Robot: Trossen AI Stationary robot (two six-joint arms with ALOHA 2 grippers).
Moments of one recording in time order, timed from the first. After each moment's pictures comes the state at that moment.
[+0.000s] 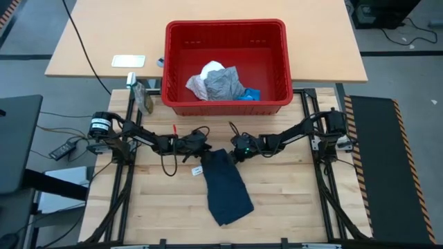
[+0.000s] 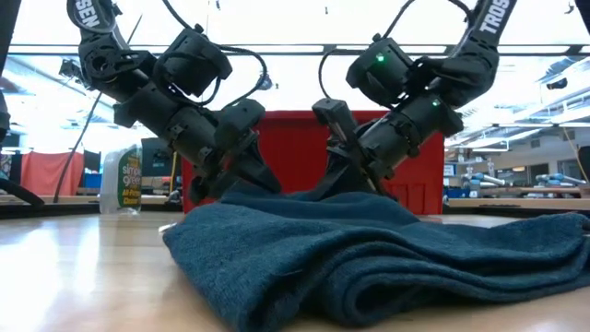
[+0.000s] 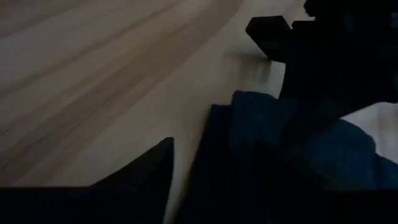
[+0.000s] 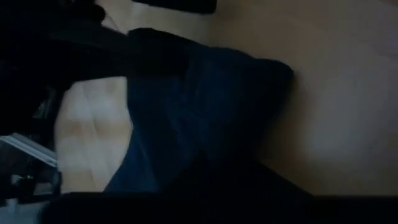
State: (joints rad) left arm 0.02 1.68 0.58 0.51 -0.16 -0.66; right arm -0.04 1.88 0.78 0.42 -0.13 1.03
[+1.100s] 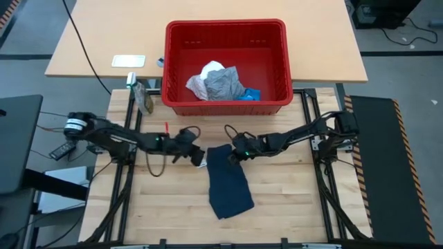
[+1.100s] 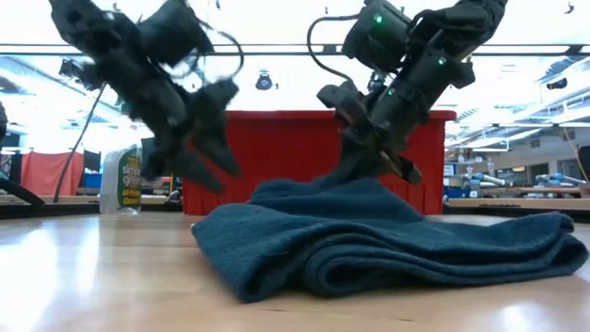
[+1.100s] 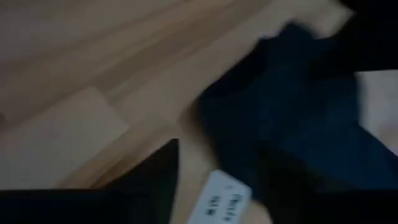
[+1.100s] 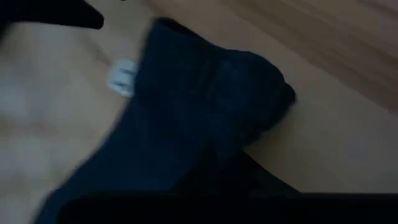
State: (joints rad) left arm -0.04 1.43 0.58 0.08 -0.23 -0.90; right arm 0.05 1.74 0.90 -0.02 0.14 0.91
